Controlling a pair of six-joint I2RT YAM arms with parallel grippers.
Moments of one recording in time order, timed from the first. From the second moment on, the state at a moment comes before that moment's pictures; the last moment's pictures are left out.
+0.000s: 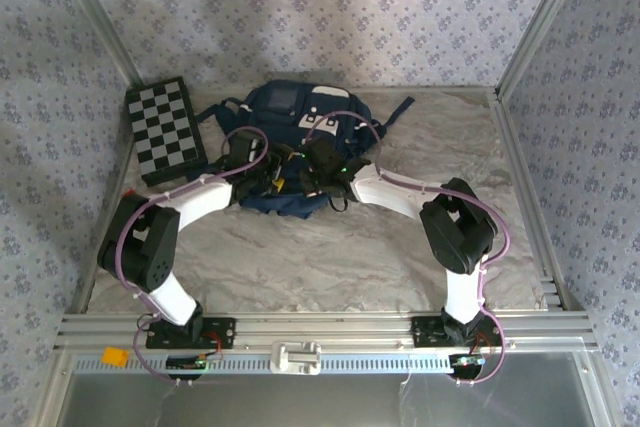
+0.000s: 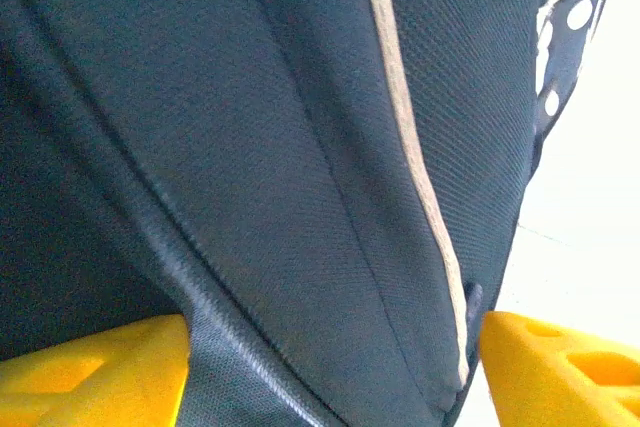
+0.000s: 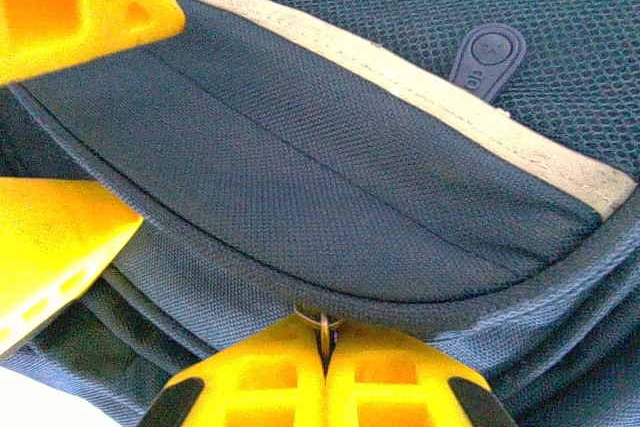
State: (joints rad) left arm -0.45 1.63 0.94 -0.01 0.16 -1.53; right arm 0.78 1.88 1.36 -0.35 0.15 0.38
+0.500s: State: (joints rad) left arm -0.46 1.70 0.99 -0.06 0.10 -1.55; right arm 0.78 1.88 1.35 -0.36 0.19 0.36
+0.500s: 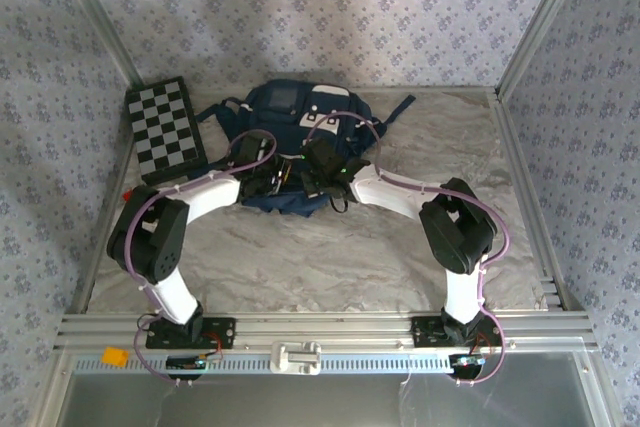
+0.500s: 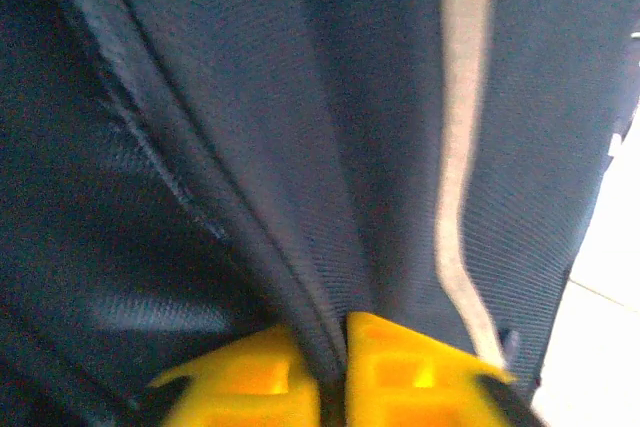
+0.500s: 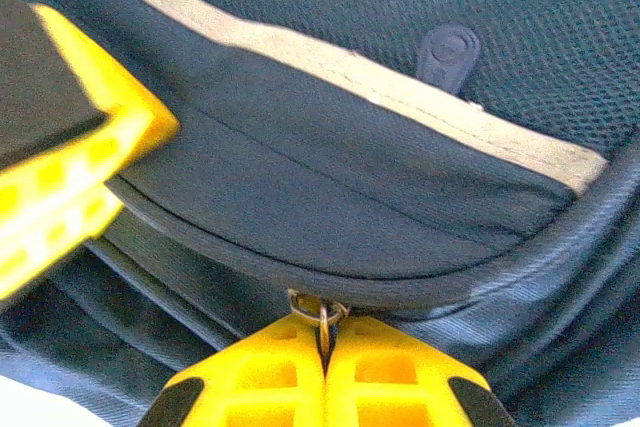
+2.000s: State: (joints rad) left arm -0.01 1.53 0.38 0.67 -0.19 -0.07; right arm -0.02 1.53 0.37 0.66 0.08 -0.03
